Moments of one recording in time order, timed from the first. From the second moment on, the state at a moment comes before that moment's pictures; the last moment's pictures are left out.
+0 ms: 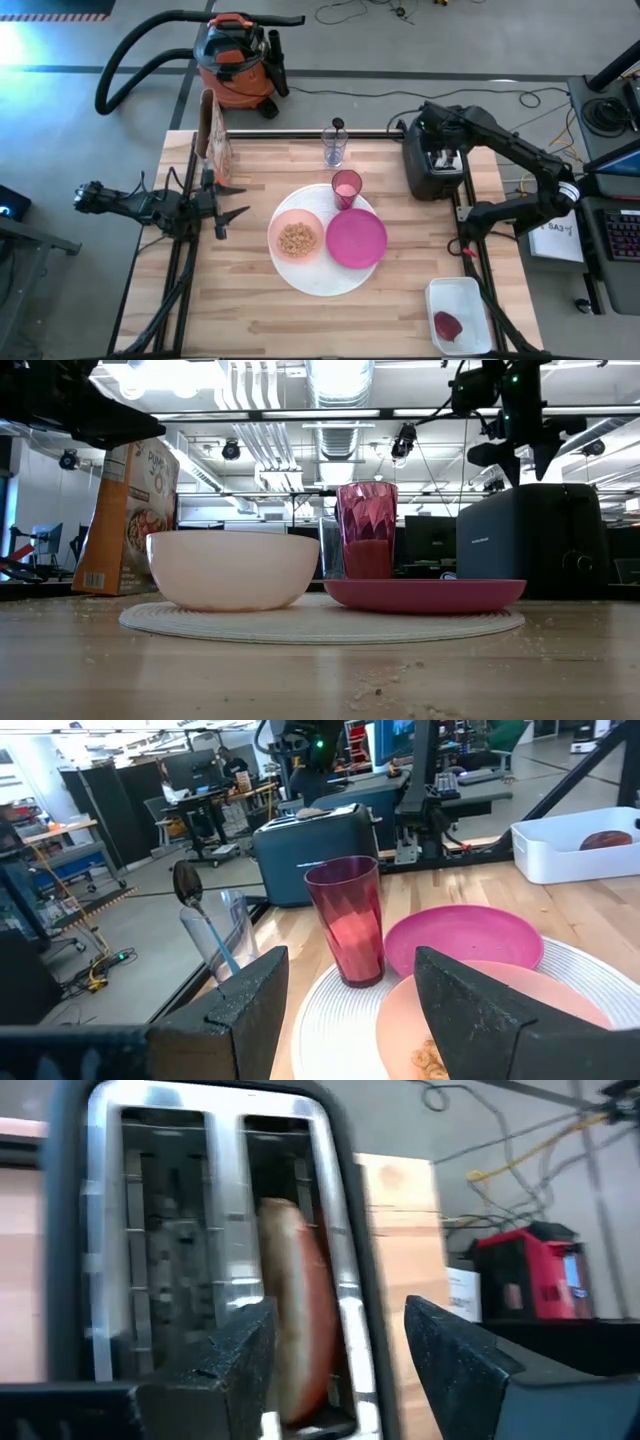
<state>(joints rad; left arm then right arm) -0.23 0.17 0.24 -0.13 -0.51 0.17 -0.74 1.27 1.23 -1.36 0.60 0.75</state>
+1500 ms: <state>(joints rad) -0.21 0.17 0.24 -0.13 -0.54 0.17 -0.77 1.27 1.11 -1.16 0.57 0.69</state>
